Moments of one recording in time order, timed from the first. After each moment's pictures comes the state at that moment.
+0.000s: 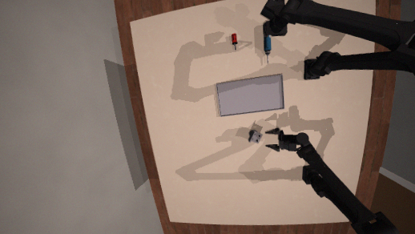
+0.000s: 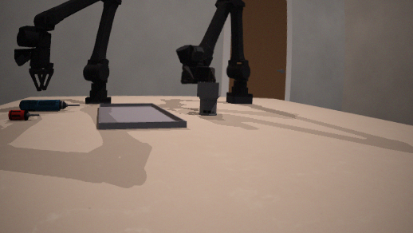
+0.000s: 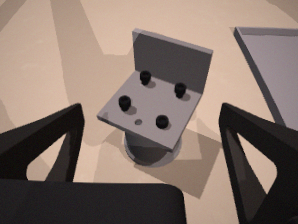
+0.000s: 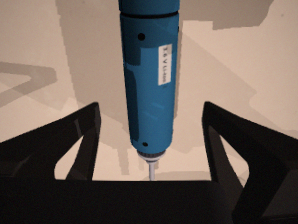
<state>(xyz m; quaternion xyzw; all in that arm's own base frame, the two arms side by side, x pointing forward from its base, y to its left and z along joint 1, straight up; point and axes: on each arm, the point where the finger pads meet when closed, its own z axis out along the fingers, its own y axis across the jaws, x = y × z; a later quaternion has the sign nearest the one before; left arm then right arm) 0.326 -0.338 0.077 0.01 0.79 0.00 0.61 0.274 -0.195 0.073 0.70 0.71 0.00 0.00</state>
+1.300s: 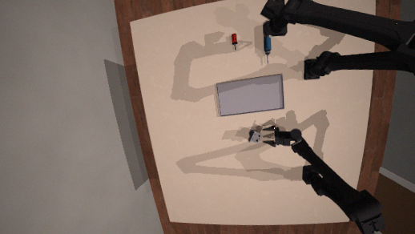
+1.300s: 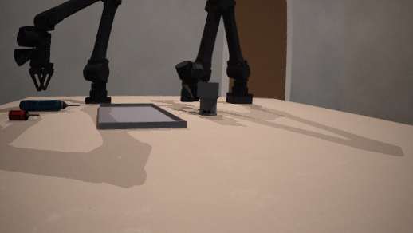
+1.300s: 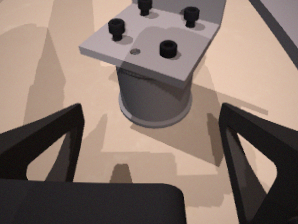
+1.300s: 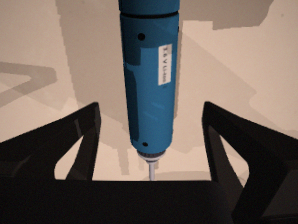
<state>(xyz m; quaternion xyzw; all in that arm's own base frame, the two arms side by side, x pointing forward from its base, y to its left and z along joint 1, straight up) 0.325 -0.337 0.009 0.01 0.80 0.00 0.61 0.274 -0.195 0.073 0.70 0.71 0.00 0.00</state>
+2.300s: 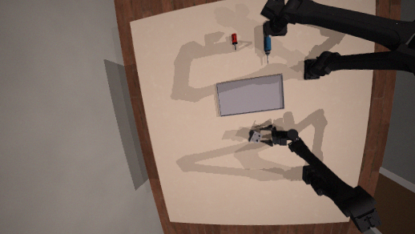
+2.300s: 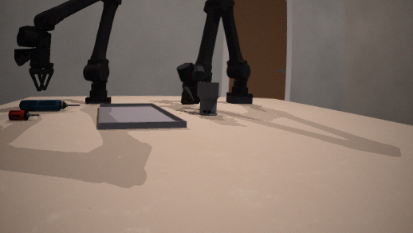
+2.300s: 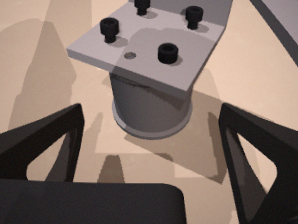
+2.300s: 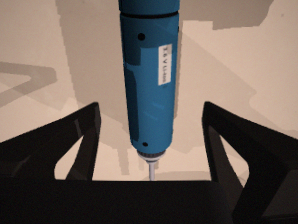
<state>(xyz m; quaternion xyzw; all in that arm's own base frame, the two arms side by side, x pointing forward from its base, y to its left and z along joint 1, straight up) 0.340 -0.339 0.000 0.01 0.79 -0.01 0.61 0.274 -0.195 0.073 0.70 0.71 0.00 0.00</state>
